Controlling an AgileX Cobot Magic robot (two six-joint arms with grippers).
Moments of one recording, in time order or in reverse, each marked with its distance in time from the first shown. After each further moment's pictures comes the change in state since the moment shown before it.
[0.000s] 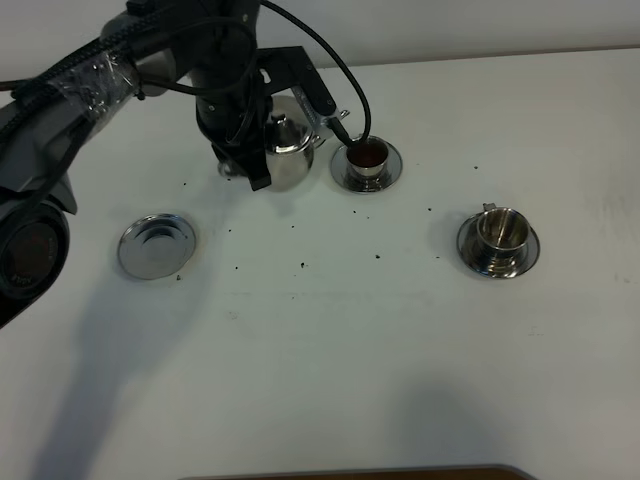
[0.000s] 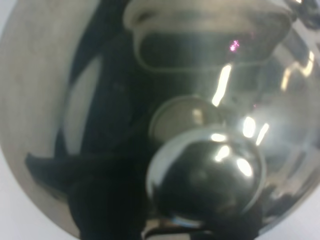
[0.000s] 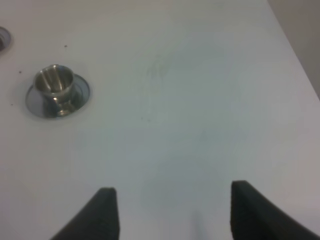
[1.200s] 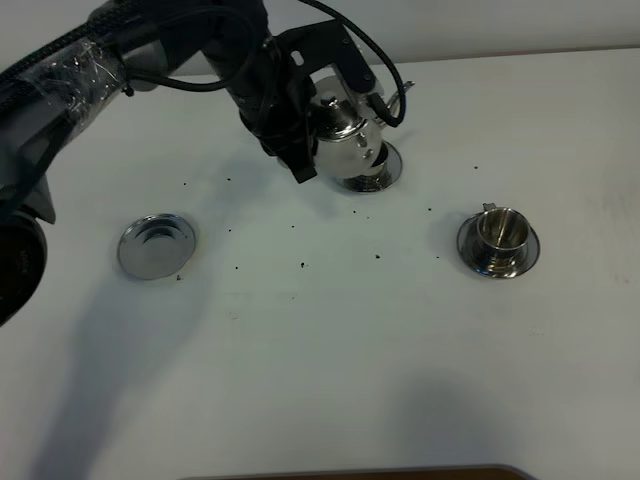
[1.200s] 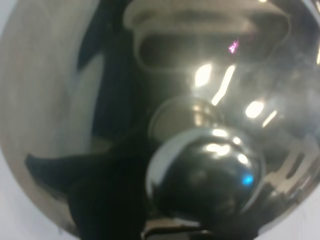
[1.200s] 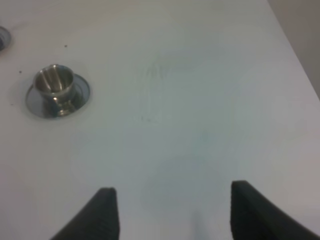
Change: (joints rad) left arm -0.059 -0.085 0.054 -0.223 -0.152 0.125; right arm 0.000 0.000 0.000 0.000 0.000 0.000
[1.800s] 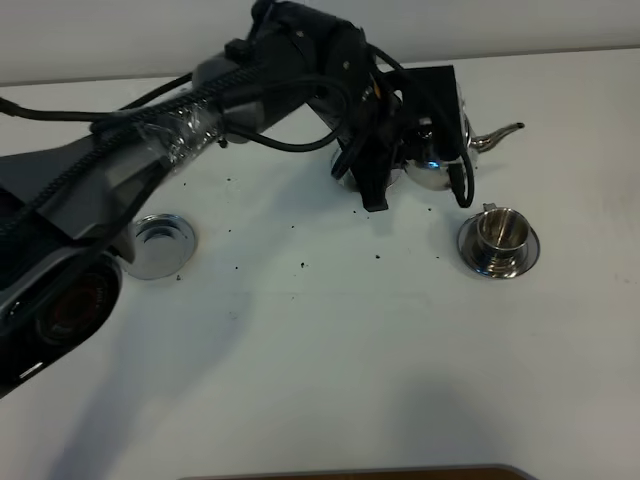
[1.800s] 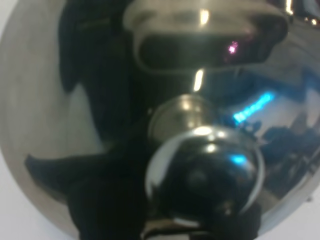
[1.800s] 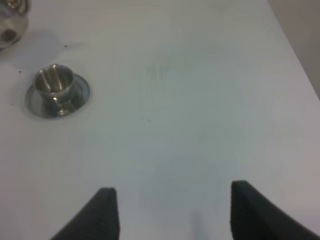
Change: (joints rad) left arm -0.159 0.084 0.000 0.052 -0.288 0.229; right arm 0.000 0.000 0.000 0.000 0.000 -0.001
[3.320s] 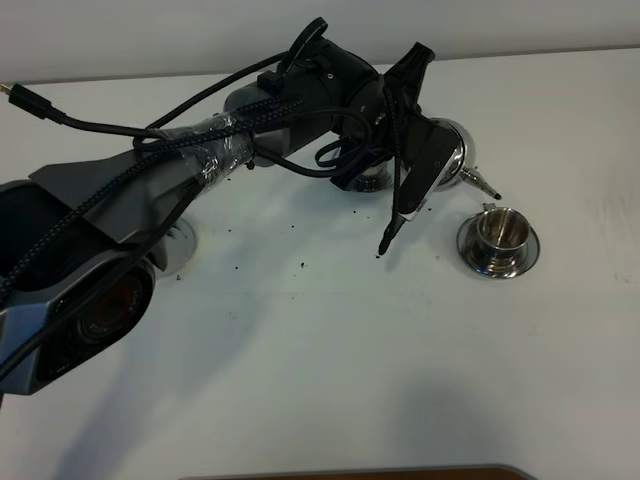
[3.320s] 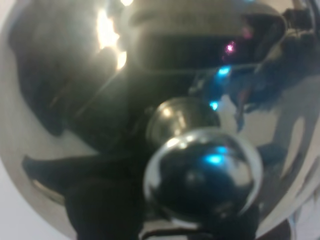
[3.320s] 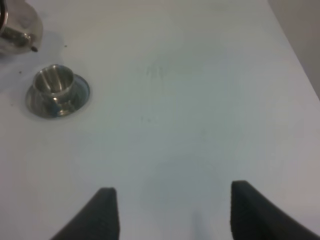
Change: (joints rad) left arm -0.020 0.072 0.004 0.216 -0.245 0.561; right arm 0.000 0.000 0.000 0.000 0.000 0.001
